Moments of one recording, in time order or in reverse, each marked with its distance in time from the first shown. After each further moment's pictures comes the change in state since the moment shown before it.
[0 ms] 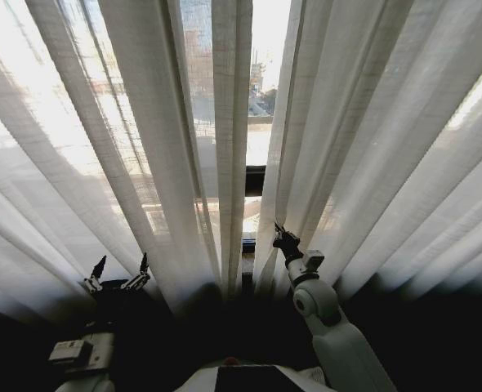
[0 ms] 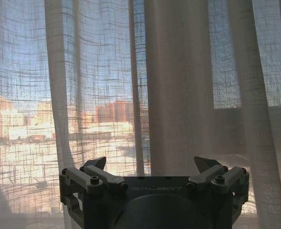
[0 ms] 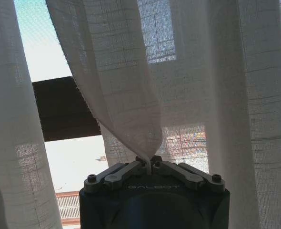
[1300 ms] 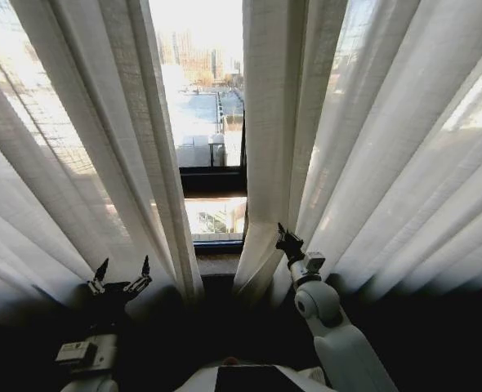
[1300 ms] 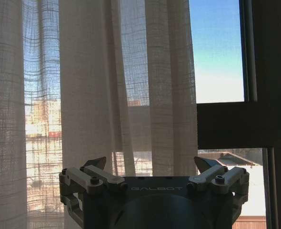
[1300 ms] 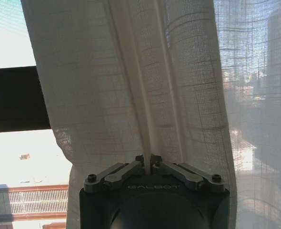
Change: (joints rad) left arm -0.011 0.000 0.010 0.037 0.016 -0.028 0.001; right arm -0.006 0.000 0.018 -0.023 -0.059 -0.004 -0.004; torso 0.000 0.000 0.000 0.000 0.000
